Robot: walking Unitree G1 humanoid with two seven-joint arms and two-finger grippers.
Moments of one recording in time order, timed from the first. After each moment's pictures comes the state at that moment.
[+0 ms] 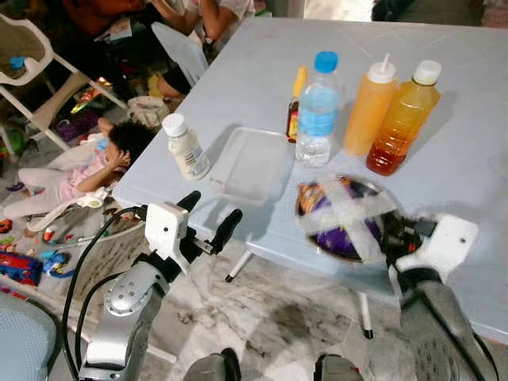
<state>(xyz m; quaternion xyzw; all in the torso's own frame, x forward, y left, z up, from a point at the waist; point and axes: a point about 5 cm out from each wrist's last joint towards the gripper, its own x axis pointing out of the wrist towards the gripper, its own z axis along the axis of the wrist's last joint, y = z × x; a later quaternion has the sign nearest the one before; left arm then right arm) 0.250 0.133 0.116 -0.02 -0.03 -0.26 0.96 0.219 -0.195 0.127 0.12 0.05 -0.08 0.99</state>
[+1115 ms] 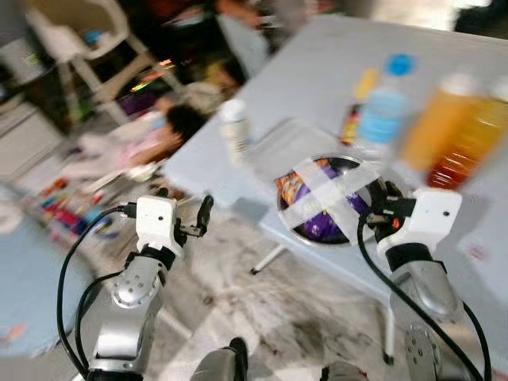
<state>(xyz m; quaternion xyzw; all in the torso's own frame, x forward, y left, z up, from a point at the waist) 0.265 0.145 0.111 0.01 -0.01 -0.10 0.99 0.238 -0.175 0.156 0.03 -0.03 -0.02 1.00</state>
